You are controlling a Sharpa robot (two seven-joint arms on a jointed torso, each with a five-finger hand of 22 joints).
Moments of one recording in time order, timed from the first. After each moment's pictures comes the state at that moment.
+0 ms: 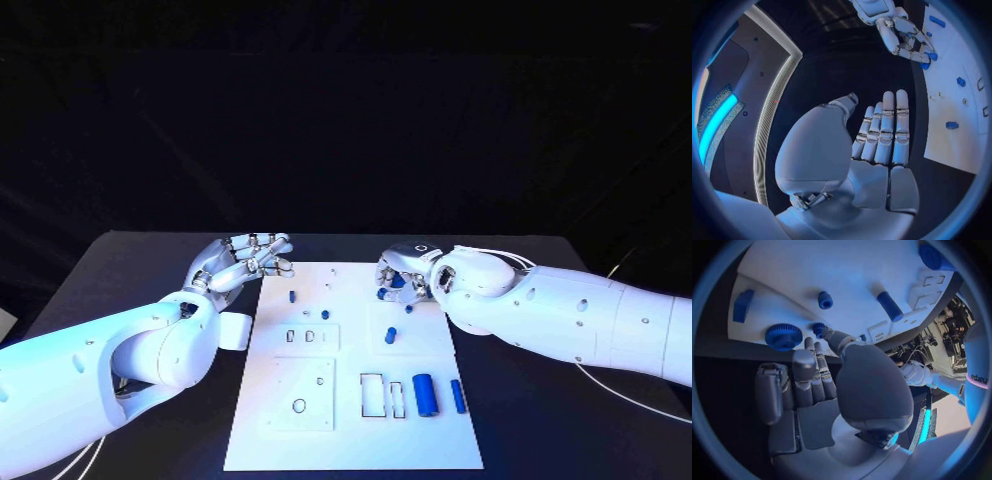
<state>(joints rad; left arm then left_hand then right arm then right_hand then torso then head) 1.14 -0.91 -0.01 1.63 0.00 -0.41 0.48 1.43 -0.18 0.42 0.24 0.08 0.85 0.21 0.26 0.20 1.06 0.15 0.07 0.07 1.09 0.09 0.41 0.46 0.17 0.94 0.19 0.61 0.32 1.28 -0.65 -0.16 1.31 -1.62 -0.24 -0.12 1.34 -0.21 0.51 0.07 0.06 1.03 0.14 0.18 0.25 1.17 0.08 0.07 0.07 1.46 0.01 1.03 0.93 0.05 1.46 0.10 1.47 1.31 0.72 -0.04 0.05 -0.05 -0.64</state>
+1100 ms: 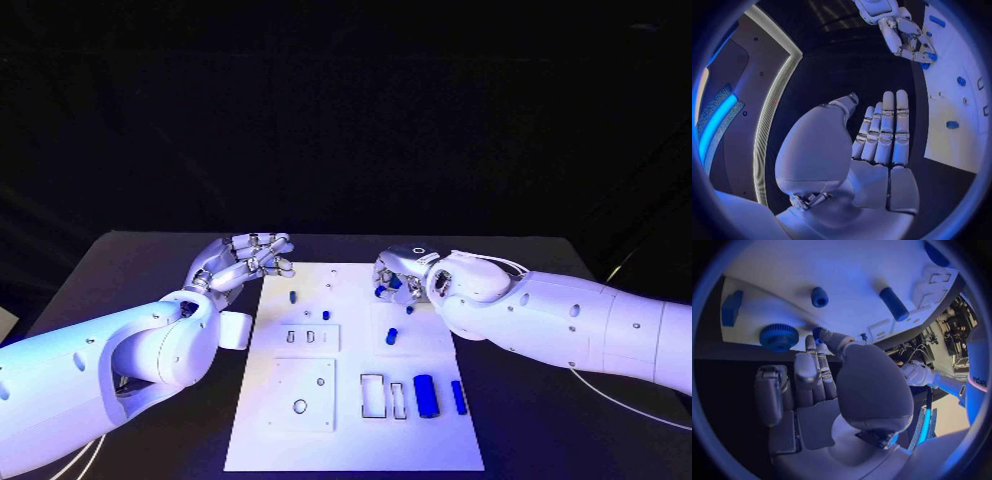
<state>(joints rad) 1.14 -0.91 -0.01 1.63 0.00 -0.41 0.48 1.43 -0.18 0.43 0.23 0.08 0.85 0.21 0.26 0.20 1.06 0.15 0.07 0.07 1.09 0.09 0.41 0.47 0.17 0.93 0.19 0.62 0.32 1.26 -0.63 -0.16 1.30 -1.62 -0.31 -0.14 1.35 -0.17 0.62 0.03 0.05 1.08 0.12 0.24 0.29 1.26 0.07 0.07 0.08 1.46 -0.01 1.14 0.99 0.04 1.46 0.10 1.51 1.31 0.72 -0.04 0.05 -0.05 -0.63</state>
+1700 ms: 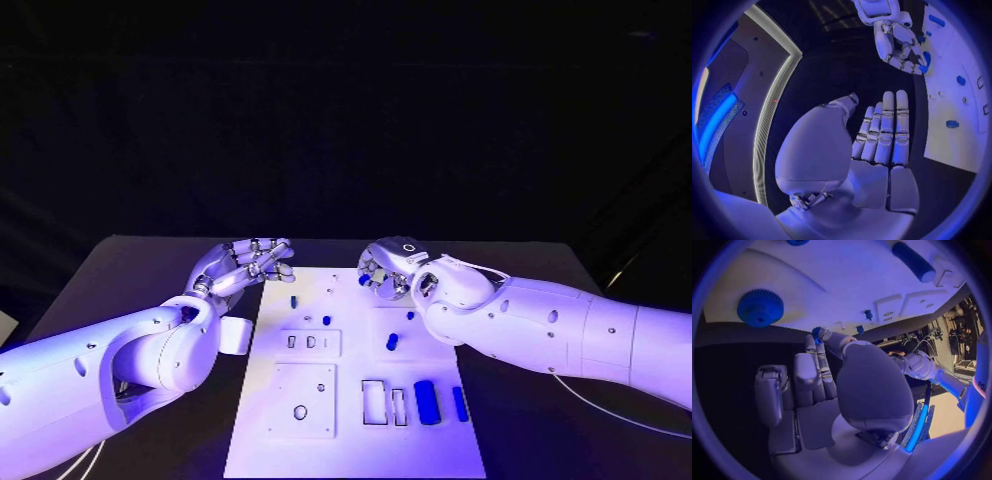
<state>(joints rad) 1.14 -0.91 -0.01 1.63 0.00 -0.40 0.48 1.43 -0.18 0.43 0.23 0.08 0.85 0.21 0.26 0.20 1.06 0.15 0.07 0.07 1.08 0.09 0.42 0.47 0.17 0.92 0.19 0.63 0.33 1.26 -0.55 -0.16 1.26 -1.62 -0.48 -0.19 1.35 -0.17 0.63 0.02 0.06 1.08 0.12 0.24 0.32 1.26 0.07 0.07 0.08 1.46 -0.01 1.14 0.99 0.04 1.46 0.10 1.51 1.31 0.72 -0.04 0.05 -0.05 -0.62</state>
